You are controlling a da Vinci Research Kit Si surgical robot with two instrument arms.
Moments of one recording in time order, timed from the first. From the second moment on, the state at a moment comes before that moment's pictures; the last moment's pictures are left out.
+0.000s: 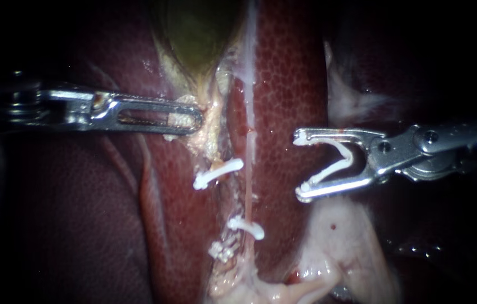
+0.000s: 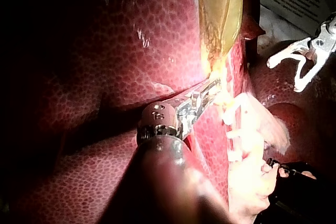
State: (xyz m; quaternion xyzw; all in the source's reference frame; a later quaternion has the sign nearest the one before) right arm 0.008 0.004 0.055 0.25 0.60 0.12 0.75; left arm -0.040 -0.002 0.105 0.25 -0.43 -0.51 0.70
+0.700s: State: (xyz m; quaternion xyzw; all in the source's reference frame) right arm 0.008 0.004 0.055 0.25 0.60 0.13 0.75; left arm -0.035 0.002 0.097 0.25 -0.44 -0.52 0.69
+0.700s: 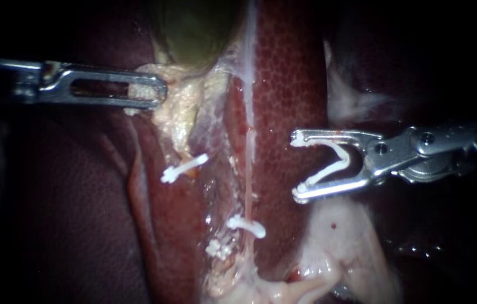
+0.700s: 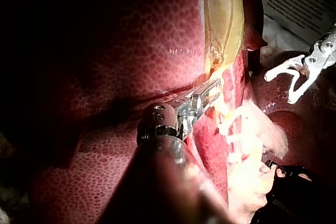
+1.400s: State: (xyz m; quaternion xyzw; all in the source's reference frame) right arm 0.011 -0.002 0.067 0.29 0.53 0.17 0.77; left arm -0.035 0.002 0.097 0.24 -0.44 -0.52 0.69
